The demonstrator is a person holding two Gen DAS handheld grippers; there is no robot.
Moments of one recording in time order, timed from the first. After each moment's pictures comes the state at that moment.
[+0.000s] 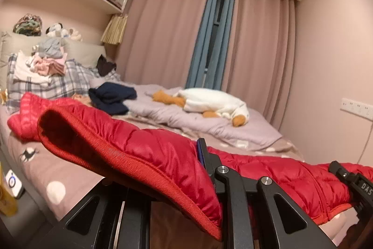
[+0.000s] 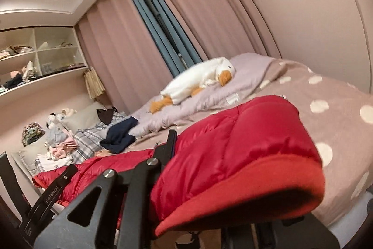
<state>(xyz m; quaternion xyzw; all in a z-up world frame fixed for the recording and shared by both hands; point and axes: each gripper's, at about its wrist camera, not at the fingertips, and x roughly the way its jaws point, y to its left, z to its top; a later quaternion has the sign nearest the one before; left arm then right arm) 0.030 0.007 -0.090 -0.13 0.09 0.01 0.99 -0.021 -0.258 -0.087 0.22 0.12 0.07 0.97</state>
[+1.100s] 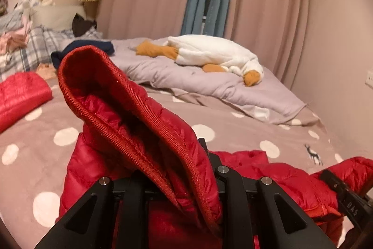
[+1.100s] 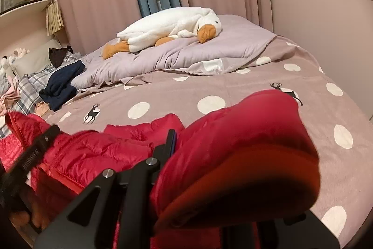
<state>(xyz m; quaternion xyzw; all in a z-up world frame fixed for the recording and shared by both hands) 0.261 -0.008 -0.169 -0.10 0.24 -0.02 0.97 0.209 -0.253 -0.162 0.08 0.30 -0.01 0.95</state>
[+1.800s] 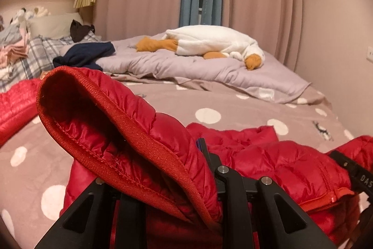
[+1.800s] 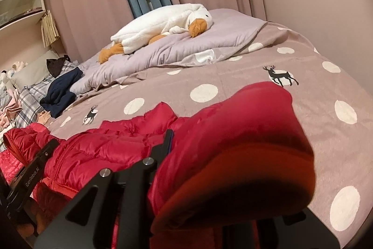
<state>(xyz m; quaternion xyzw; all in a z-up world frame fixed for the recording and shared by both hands) 0.263 -0.020 -0.190 -0.05 0.26 0.00 0.96 0.205 -0.268 -0.182 0.13 0.32 -0.02 0.94</state>
